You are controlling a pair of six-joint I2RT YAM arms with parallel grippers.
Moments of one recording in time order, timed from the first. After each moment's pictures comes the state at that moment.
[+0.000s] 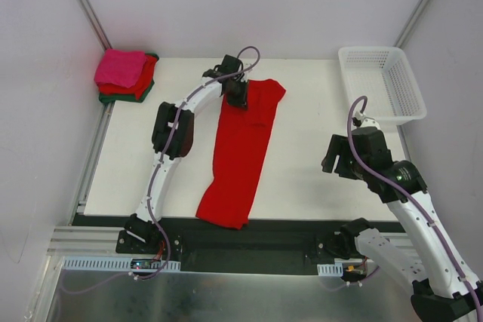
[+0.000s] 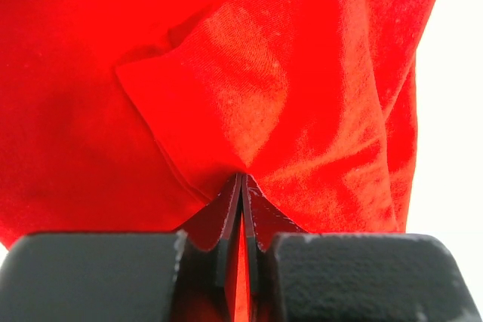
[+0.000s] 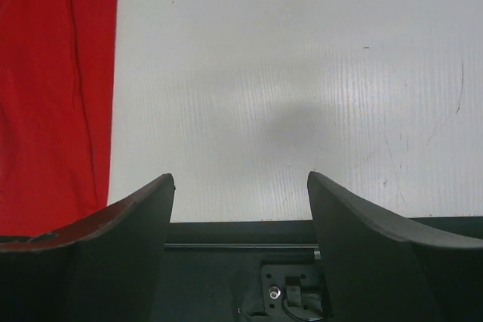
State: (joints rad) left arm -0.44 2.52 2.20 -0.67 0.31 -0.22; right arm 0.43 0.77 0.98 -1.06 0.20 0.51
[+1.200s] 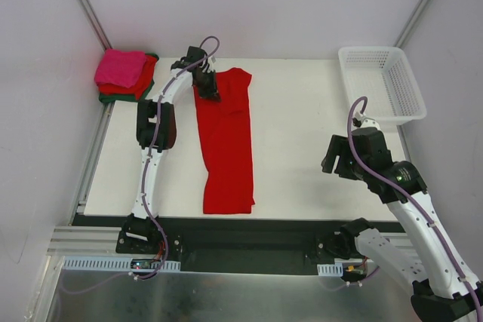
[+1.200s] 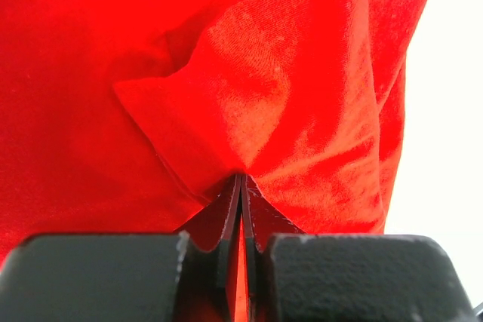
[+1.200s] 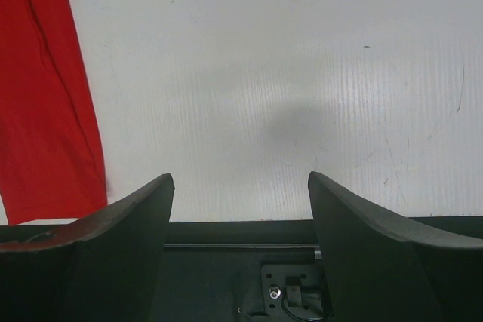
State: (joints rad) left arm -0.20 2.56 2.29 -0.78 0.39 -0.31; right arm 0.43 0.77 0.98 -1.06 0.20 0.51
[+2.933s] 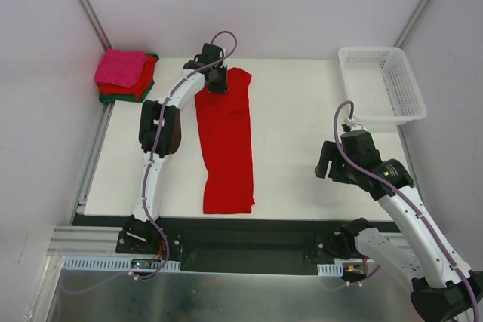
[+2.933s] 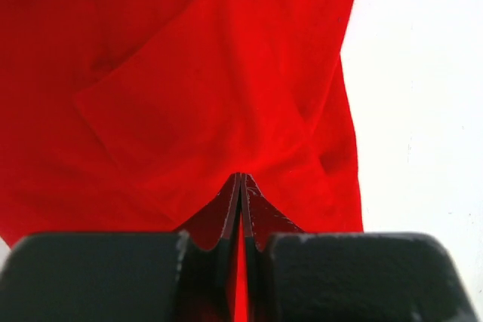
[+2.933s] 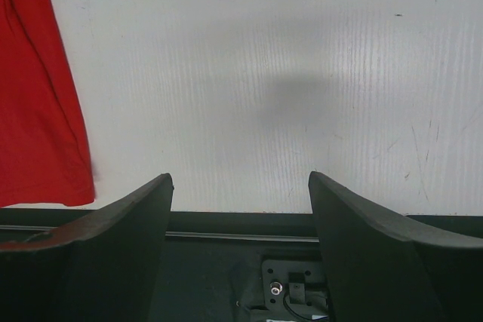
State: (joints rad) left arm -0.32 2.43 2.18 -0.64 0.17 -0.28; right arm 0.43 0.80 0.87 -1.01 0.13 0.51
